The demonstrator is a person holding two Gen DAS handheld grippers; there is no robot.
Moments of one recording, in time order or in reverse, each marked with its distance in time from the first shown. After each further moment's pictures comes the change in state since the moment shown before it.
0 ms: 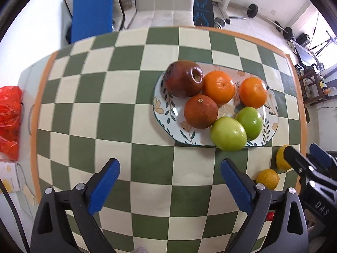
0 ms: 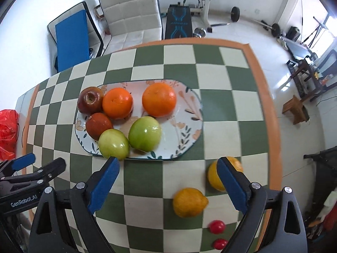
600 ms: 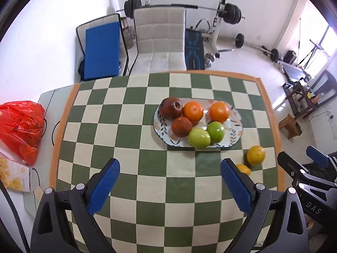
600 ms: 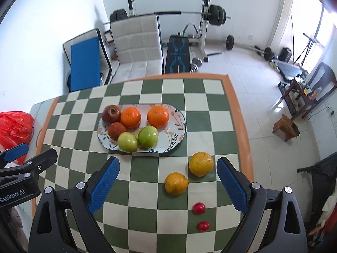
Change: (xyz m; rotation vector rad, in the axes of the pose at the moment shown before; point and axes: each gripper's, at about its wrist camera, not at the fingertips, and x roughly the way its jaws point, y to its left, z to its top) left arm -0.135 -0.017 -0.061 0.030 -0.272 -0.015; right arm -0.148 -0.012 -0.060 -0.028 -0.220 -0.005
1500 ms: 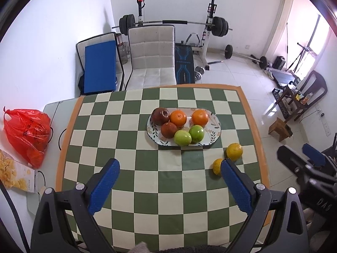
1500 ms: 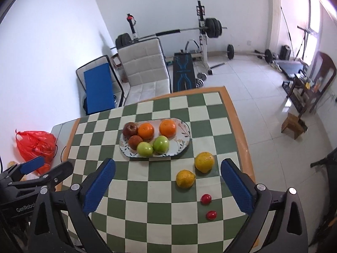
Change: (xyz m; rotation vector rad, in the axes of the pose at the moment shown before) left arm -0.074 -0.024 -0.026 0.040 -0.085 -0.013; right arm -0.091 -0.033 -0.026 0.117 -0.092 0.107
